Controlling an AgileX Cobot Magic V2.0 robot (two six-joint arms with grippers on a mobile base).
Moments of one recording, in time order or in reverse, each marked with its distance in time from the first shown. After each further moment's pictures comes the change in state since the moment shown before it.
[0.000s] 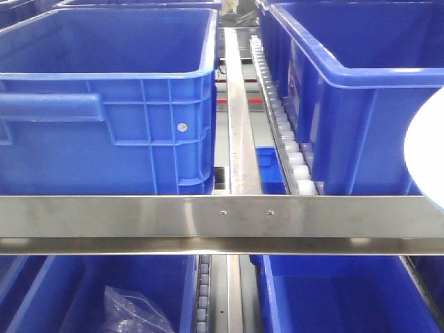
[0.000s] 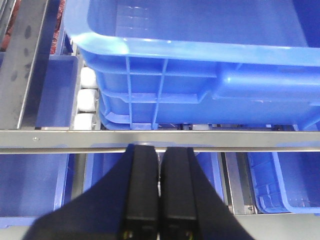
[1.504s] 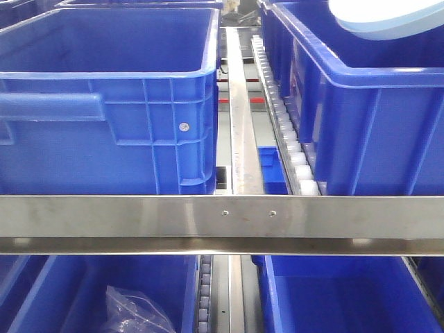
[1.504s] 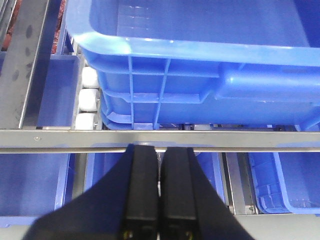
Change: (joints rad) left arm 0.000 0.000 0.000 0.000 0.000 0.000; right arm -0.118 0.825 -0.620 -0.108 -0.360 0.000
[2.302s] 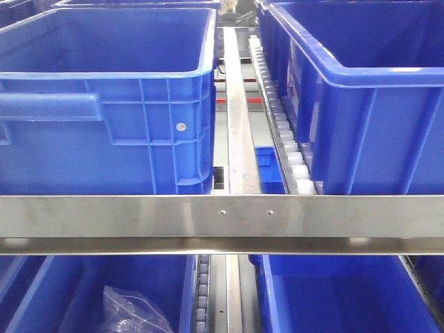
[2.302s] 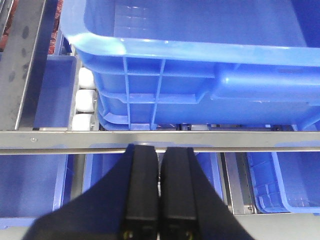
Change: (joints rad) left arm 0.000 0.000 0.000 0.000 0.000 0.000; right arm -0.042 -0.222 0.198 -0.005 -0.066 0.002
